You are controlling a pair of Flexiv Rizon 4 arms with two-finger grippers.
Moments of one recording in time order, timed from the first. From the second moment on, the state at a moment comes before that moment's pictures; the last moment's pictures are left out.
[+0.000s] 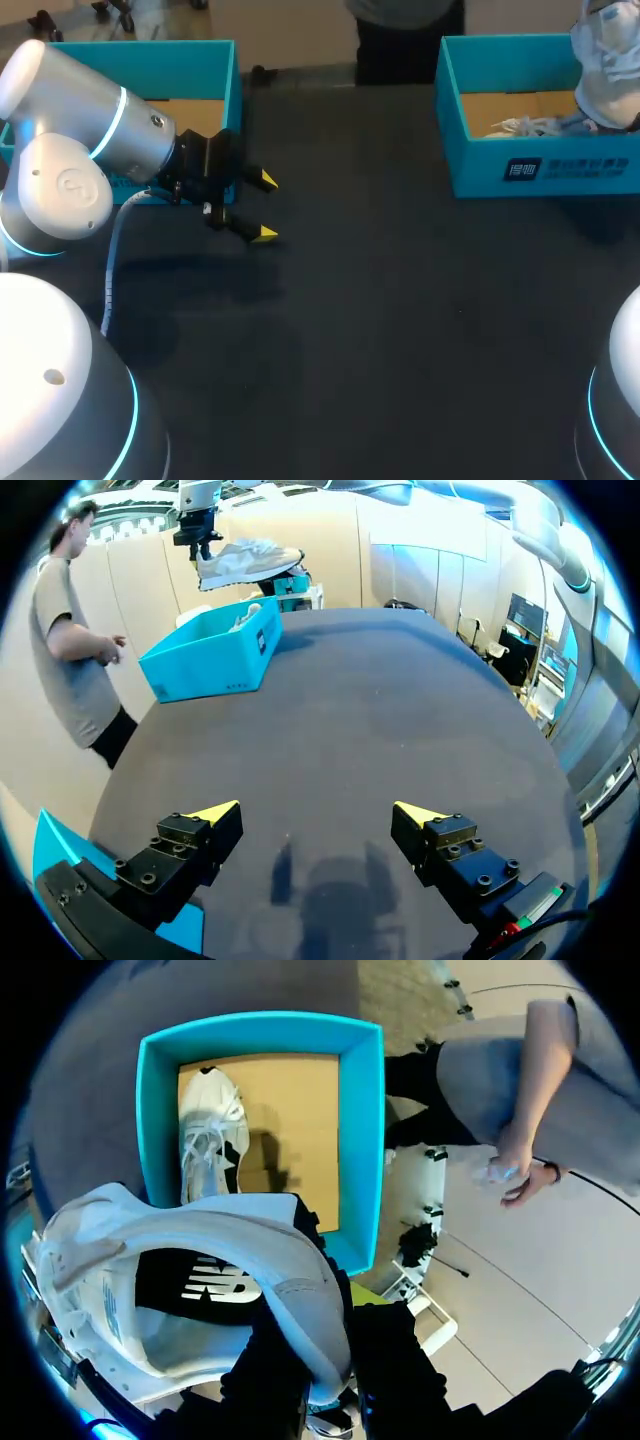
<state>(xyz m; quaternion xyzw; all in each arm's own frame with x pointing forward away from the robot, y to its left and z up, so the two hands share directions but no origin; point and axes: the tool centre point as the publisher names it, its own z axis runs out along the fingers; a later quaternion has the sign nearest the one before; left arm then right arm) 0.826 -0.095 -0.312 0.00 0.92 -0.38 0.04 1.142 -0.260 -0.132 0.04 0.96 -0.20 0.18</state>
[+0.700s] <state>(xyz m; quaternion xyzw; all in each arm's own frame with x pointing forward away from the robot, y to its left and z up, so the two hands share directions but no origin) 0.826 -0.095 -0.312 0.00 0.92 -0.38 0.04 1.186 -0.324 -0.147 0.24 0.94 -0.18 0.18</state>
